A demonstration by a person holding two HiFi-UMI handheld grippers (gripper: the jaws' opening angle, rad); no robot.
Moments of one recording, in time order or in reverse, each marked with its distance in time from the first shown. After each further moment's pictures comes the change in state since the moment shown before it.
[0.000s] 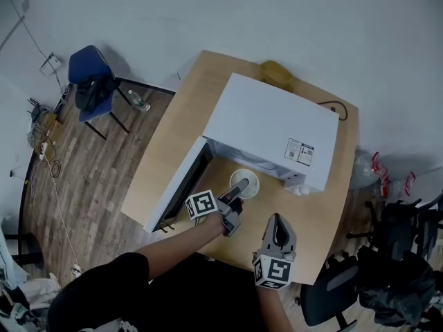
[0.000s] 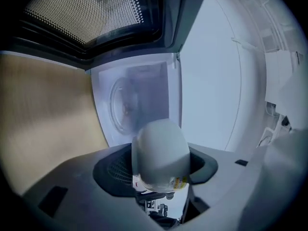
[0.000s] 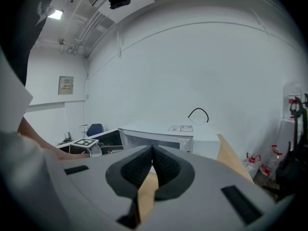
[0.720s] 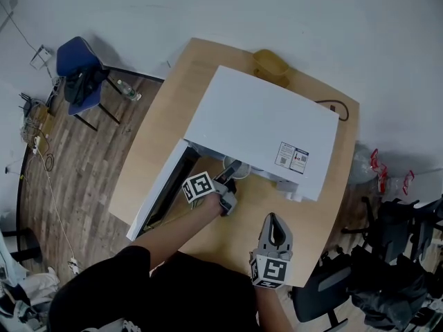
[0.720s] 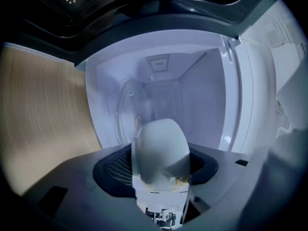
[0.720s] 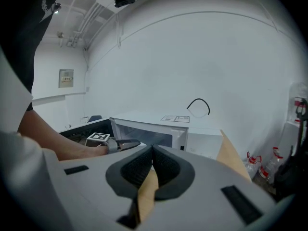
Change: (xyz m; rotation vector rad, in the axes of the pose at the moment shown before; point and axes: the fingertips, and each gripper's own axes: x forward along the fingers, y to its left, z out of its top) left arm 0.072 0.065 0.050 0.013 -0.079 0.084; right arm 0.039 -0.035 -0.023 -0.036 0.094 0.018
